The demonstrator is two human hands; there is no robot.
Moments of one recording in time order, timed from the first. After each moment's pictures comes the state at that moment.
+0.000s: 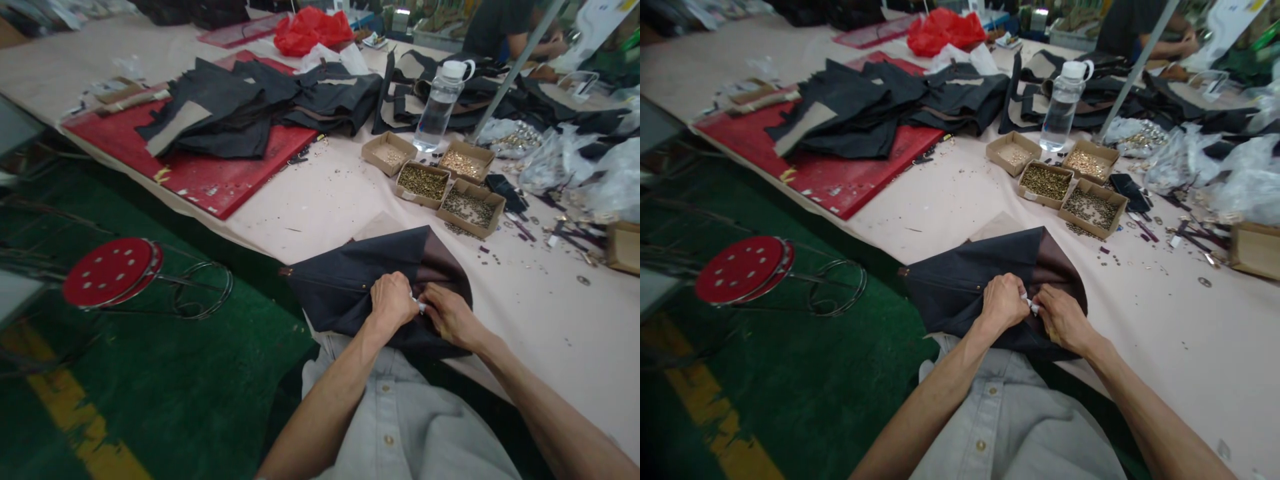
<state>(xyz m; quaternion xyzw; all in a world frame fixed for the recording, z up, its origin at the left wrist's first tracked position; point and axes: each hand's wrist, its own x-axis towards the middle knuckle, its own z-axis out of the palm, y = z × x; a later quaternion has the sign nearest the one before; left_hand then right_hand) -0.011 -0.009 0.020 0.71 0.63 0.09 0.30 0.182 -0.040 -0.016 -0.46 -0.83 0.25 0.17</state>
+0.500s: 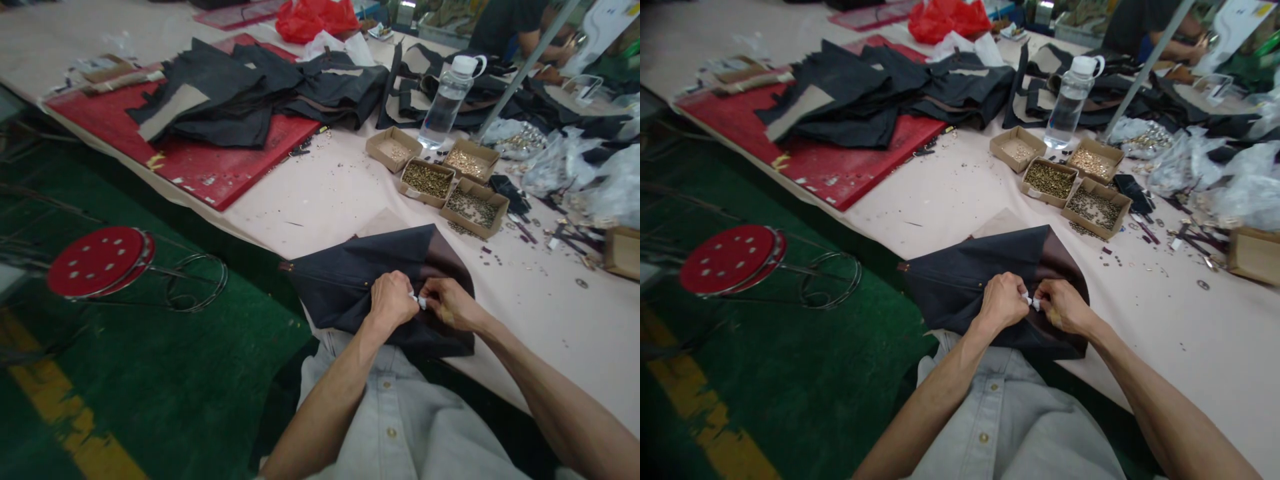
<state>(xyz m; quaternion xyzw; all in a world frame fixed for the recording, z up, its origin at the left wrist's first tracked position) -0.023 -0.010 0.012 0.71 0.60 0.12 0.34 0.167 -0.013 0.006 -0.54 -0.77 0.33 0.10</state>
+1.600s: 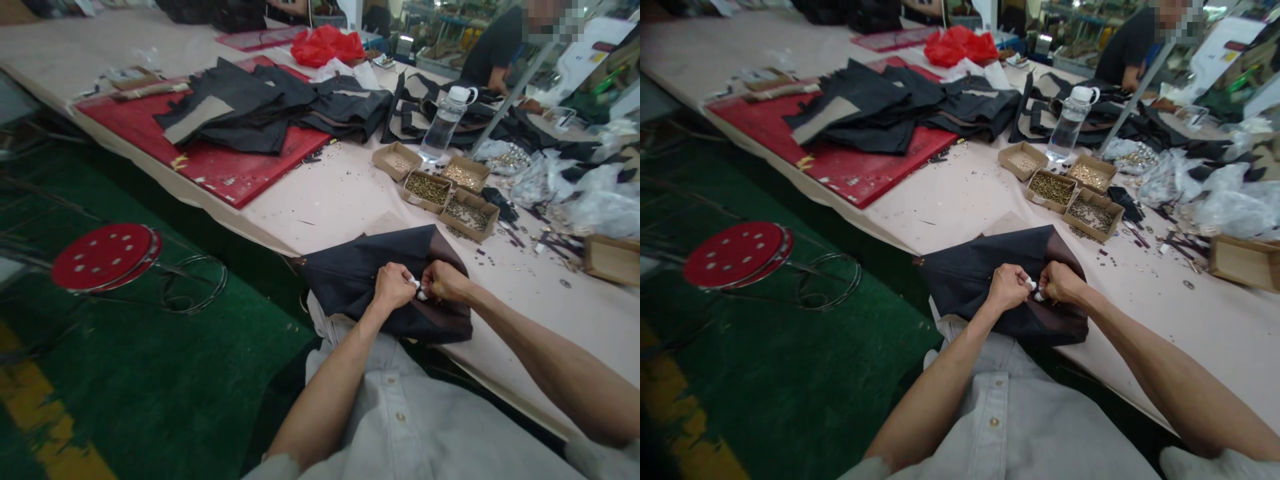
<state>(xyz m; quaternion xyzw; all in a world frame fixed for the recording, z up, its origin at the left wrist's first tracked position) -0.038 -0.013 -0.001 0.67 0.57 0.24 0.41 0.156 0.014 0.005 -0.62 -0.64 0.45 0.01</state>
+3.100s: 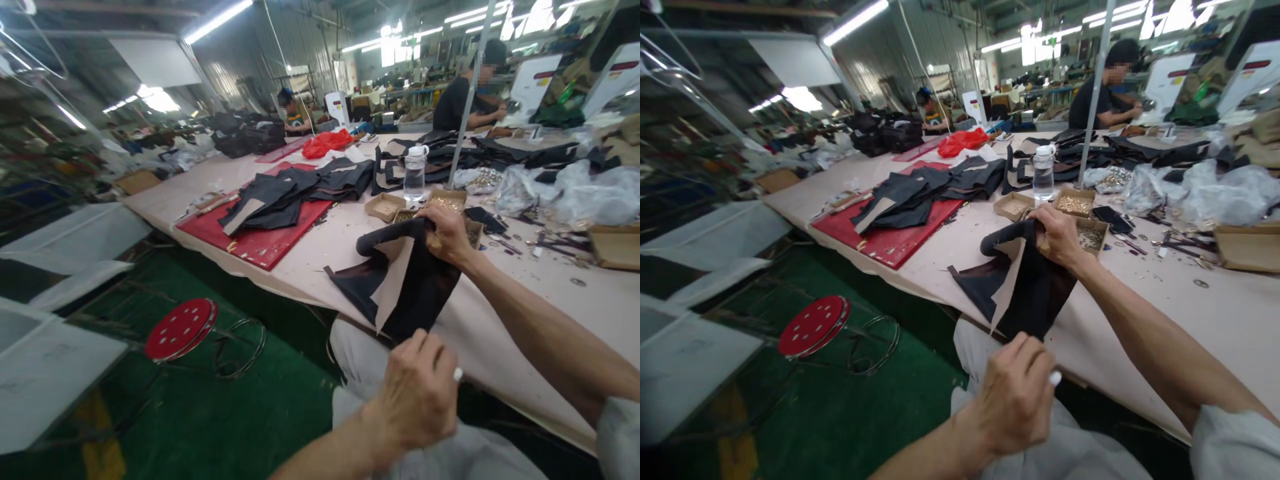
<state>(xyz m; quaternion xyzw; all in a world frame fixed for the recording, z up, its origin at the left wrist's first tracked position) -0.020 -0.165 0.140 0.91 0.33 0.25 0.00 0.173 0.060 0.155 -0.37 -0.77 -0.05 0.51</state>
